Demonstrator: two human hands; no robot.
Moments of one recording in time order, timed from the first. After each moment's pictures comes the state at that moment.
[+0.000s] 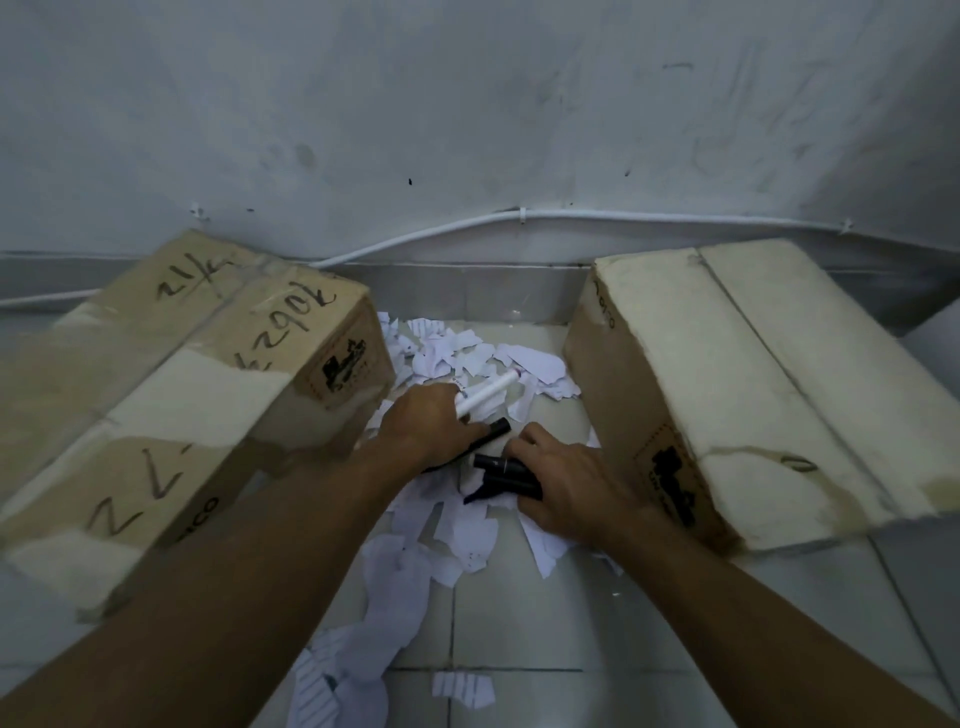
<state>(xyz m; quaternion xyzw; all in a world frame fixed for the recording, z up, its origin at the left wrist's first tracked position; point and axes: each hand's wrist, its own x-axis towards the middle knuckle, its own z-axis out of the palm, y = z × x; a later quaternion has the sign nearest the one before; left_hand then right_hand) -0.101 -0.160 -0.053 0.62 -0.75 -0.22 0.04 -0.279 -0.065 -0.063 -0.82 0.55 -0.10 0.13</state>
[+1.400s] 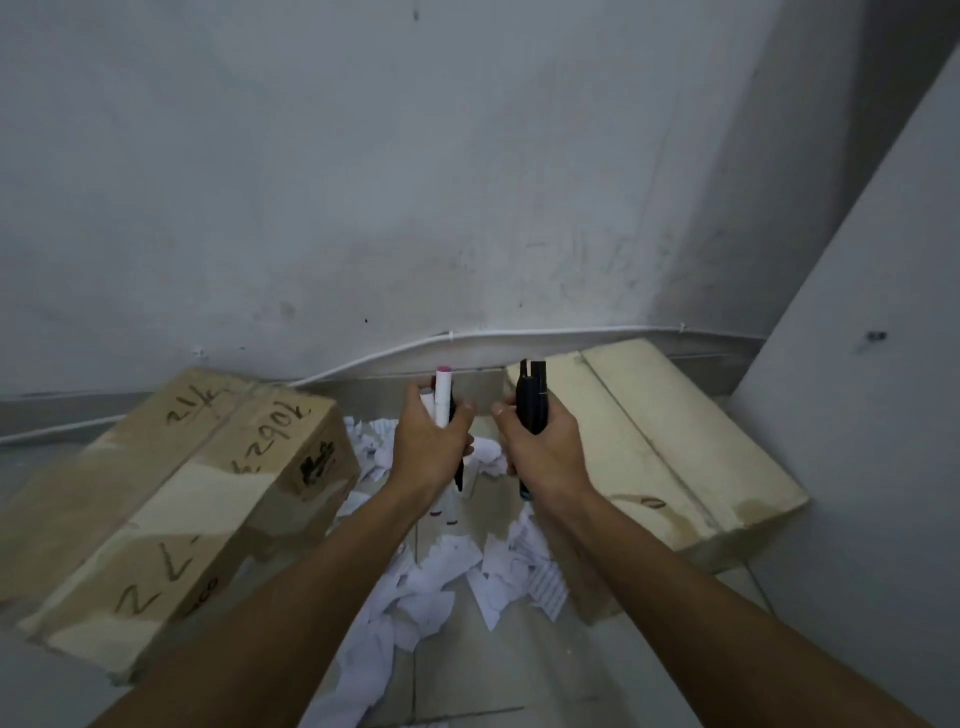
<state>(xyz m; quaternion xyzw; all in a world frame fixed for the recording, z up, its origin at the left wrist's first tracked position) -0.164 -0.108 0.077 0.52 -0.53 -0.47 0.47 -0.285 -0.065 0.072 -0.40 0.62 -0.59 0.34</state>
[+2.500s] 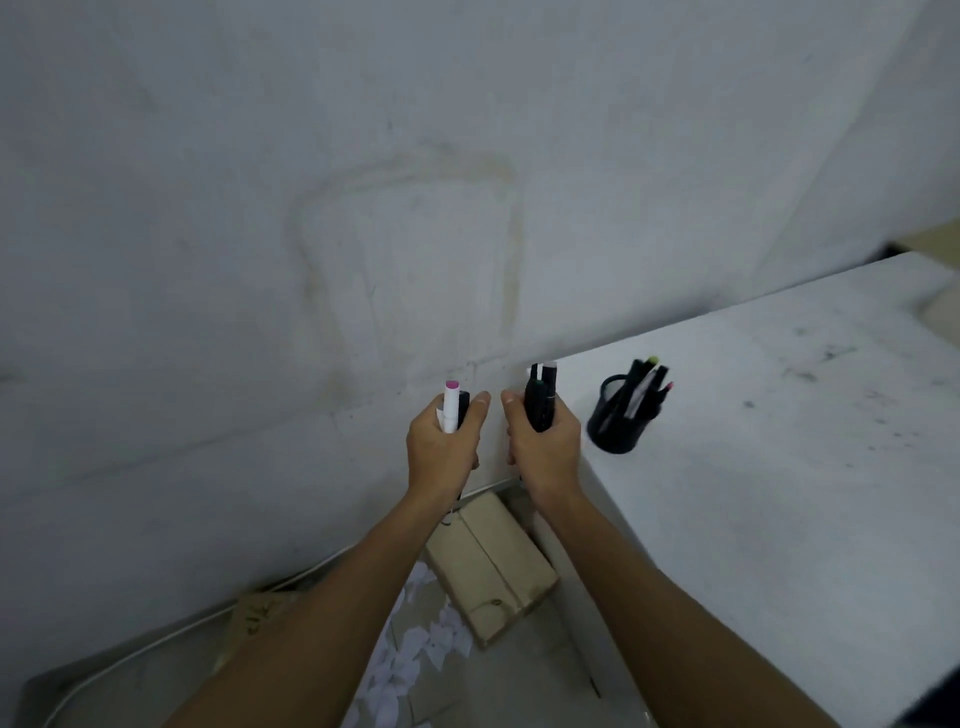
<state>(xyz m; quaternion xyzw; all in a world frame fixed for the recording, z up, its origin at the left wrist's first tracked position) -0.271 -0.057 0.773 0.44 -0.56 -0.57 0.40 -0.365 -0.004 0.761 -0.23 0.66 -0.67 0.25</state>
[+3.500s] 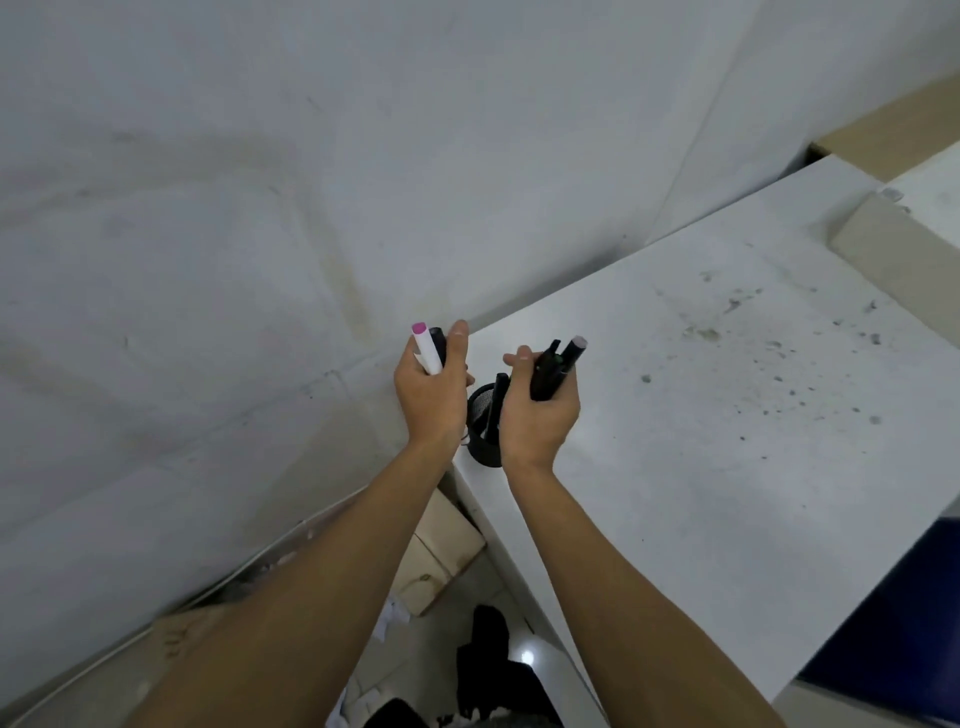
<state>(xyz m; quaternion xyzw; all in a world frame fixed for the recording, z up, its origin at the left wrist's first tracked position) -0.510 -0.066 0.789 0.47 -0.52 -0.59 0.40 -0.555 -0.006 0.762 -0.03 0.67 -0.73 0.08</state>
